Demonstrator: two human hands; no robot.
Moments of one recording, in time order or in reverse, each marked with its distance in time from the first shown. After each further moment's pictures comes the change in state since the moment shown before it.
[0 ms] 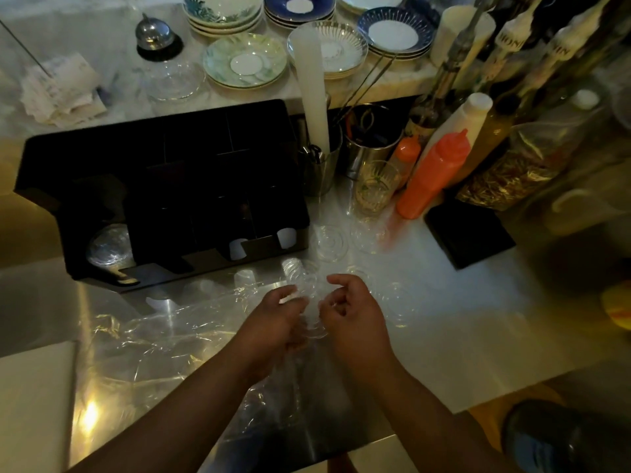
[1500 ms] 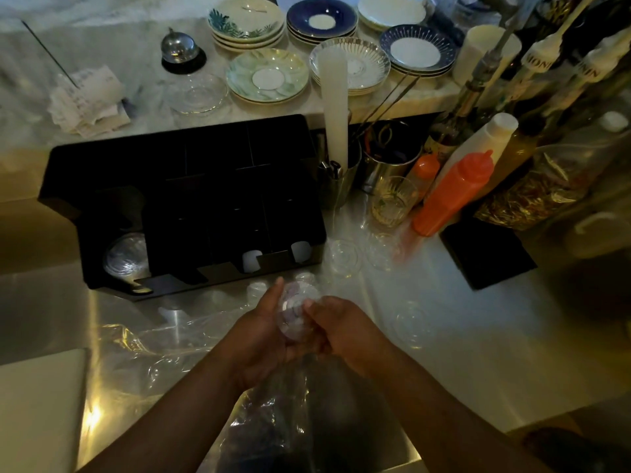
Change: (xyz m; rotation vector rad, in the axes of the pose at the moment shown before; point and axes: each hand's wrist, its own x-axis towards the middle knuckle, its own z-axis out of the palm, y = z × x) left_hand 0.013 0.016 -0.034 -0.391 -0.204 -0.065; right_hand 0.037 -0.033 0.018 0.138 -0.441 0.299
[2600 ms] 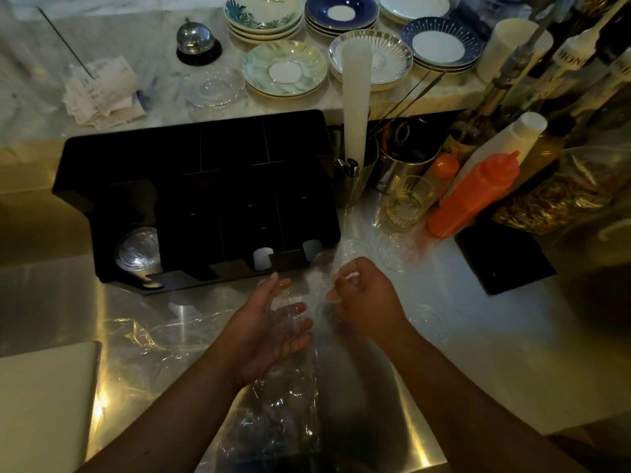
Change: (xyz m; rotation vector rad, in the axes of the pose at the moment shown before) left_hand -0.002 0.012 -0.020 -0.068 0.107 0.051; right_hand 0.036 -0.006 -0.020 -0.298 0.318 -0.235
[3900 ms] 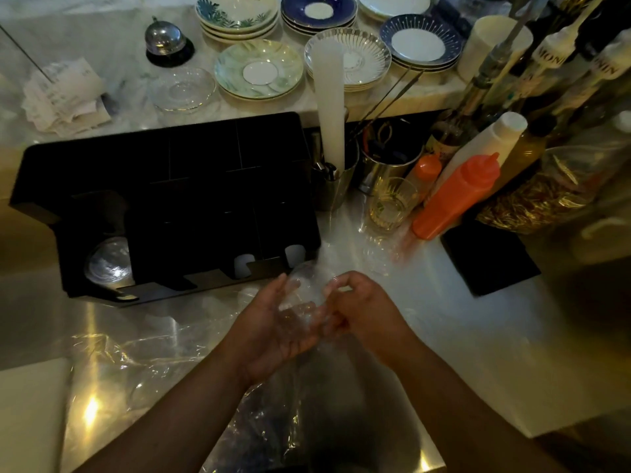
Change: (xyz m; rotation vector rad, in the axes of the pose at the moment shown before) left_hand 0.018 -0.003 0.045 -0.078 -0.123 -0.088; right_hand -0.009 -0.007 -0.033 0.394 -0.156 0.168
